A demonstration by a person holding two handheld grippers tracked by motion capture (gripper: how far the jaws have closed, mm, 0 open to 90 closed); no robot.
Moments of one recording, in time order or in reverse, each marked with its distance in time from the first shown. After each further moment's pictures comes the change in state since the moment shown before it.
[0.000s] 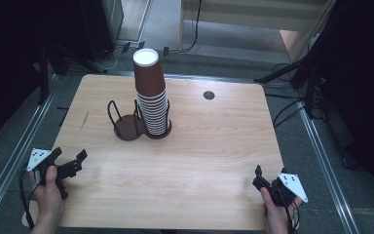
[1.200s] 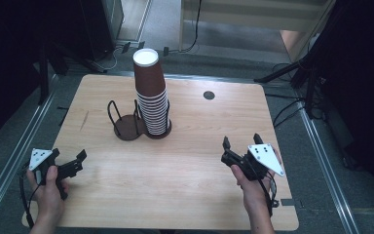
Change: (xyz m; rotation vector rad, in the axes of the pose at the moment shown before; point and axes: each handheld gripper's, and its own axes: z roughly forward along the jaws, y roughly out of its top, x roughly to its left) left arm -0.001 0.000 0.000 0.014 0.049 0.004; right arm 0.110 0.096 -0.011 -0.173 0.237 -0.102
